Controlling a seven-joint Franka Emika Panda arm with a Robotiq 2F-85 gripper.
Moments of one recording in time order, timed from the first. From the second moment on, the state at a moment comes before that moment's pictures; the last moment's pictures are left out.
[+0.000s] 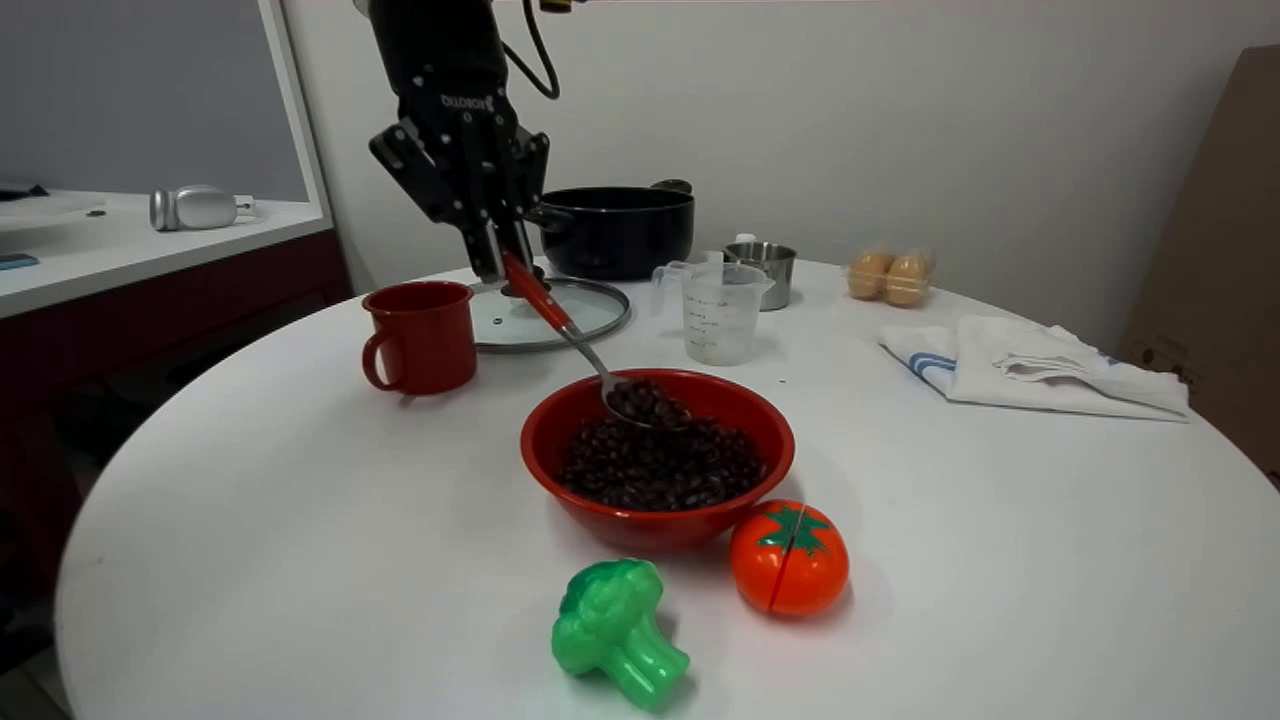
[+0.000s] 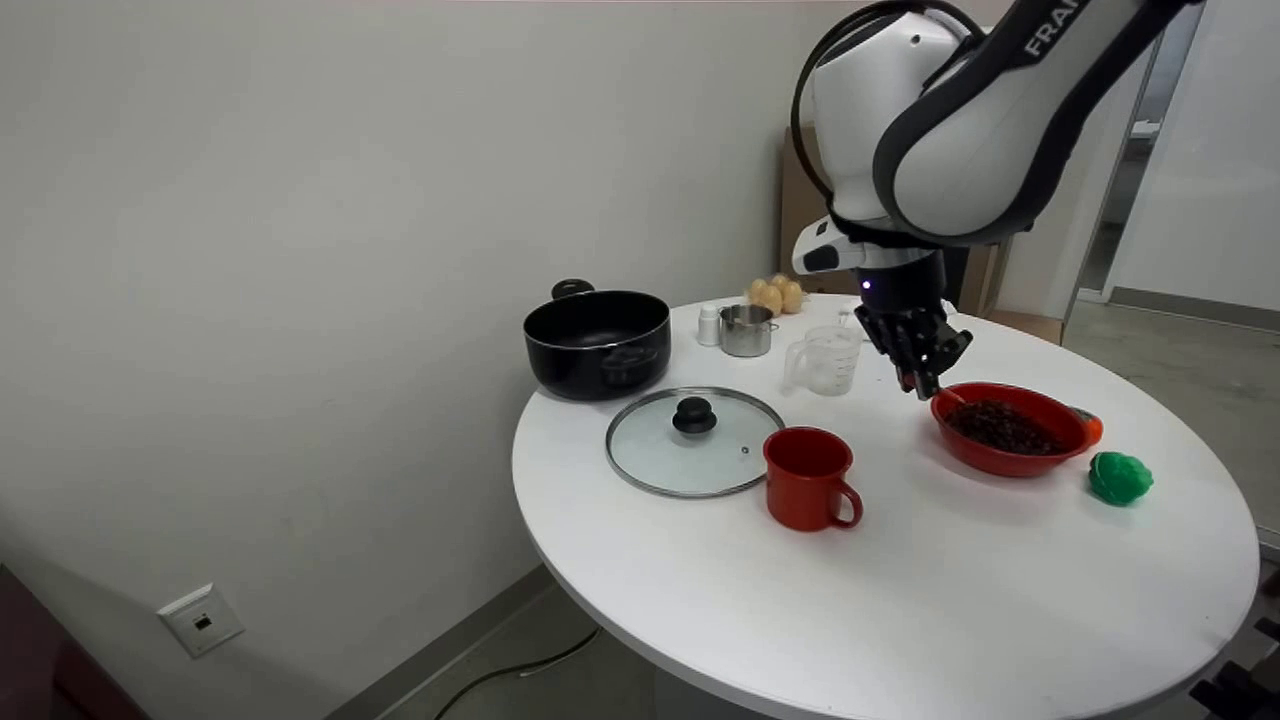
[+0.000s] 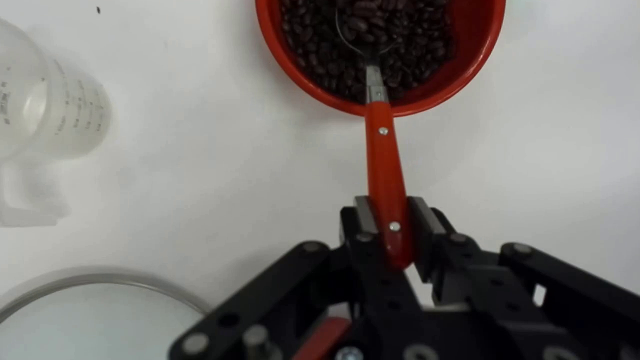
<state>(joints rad) -0.01 0.24 0.03 -2.31 -0.55 2.42 -1.10</state>
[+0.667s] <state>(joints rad) -0.06 0.35 0.04 -2.21 -0.35 2.46 -1.17</state>
